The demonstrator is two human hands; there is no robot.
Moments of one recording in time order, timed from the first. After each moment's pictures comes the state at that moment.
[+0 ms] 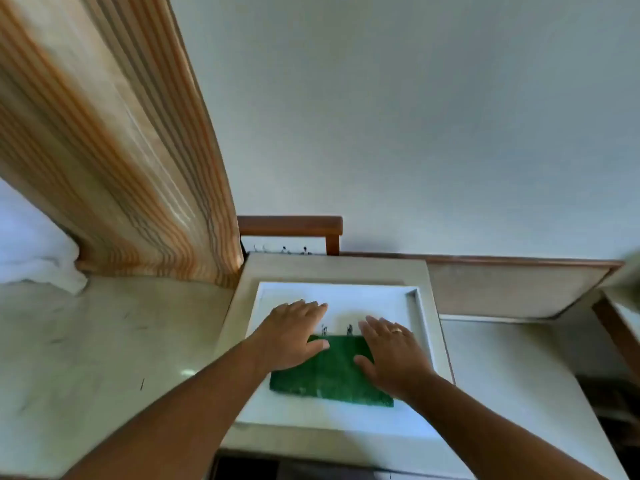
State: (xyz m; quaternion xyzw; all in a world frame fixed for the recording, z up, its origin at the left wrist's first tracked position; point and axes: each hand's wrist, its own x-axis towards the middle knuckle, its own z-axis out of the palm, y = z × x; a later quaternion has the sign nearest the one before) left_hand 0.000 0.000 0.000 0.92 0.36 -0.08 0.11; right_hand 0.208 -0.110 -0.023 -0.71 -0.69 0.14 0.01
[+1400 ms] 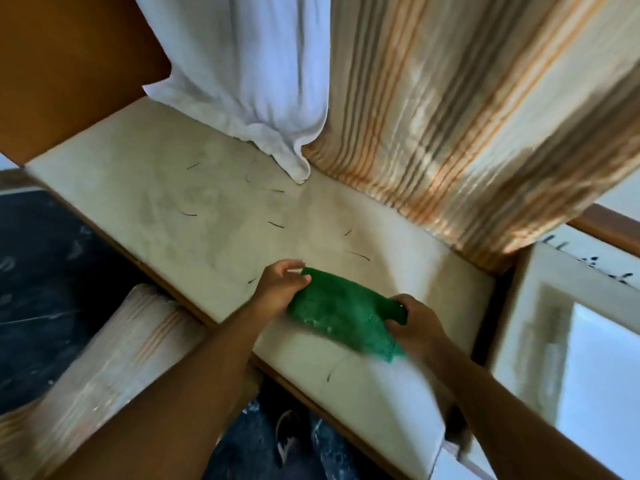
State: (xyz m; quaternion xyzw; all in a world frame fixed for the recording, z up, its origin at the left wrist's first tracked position) left_hand -0.457 0.063 -0.097 0.31 0.70 0.37 0.53; right_hand -0.196 0.057 -0.086 -0.66 -0.64 0.39 0.06
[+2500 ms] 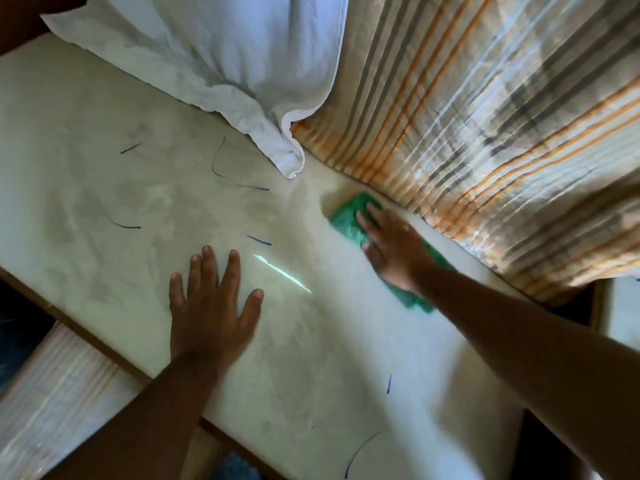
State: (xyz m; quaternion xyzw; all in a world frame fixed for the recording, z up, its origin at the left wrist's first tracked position) left_hand -0.549 0.096 -0.181 0.60 0.79 0.03 0.07; right_hand -0.267 0.261 -0.160 -0.49 -0.86 0.07 -0.05
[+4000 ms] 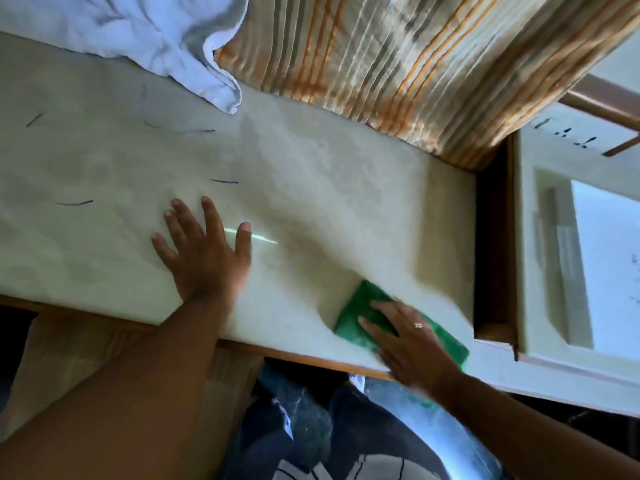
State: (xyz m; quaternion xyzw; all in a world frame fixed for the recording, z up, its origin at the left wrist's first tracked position) left_hand -0.549 0.090 -0.174 0.62 0.77 0.06 0.11; right_hand -0.247 -0.078 -0.163 -0.55 -0.83 0.09 0.00
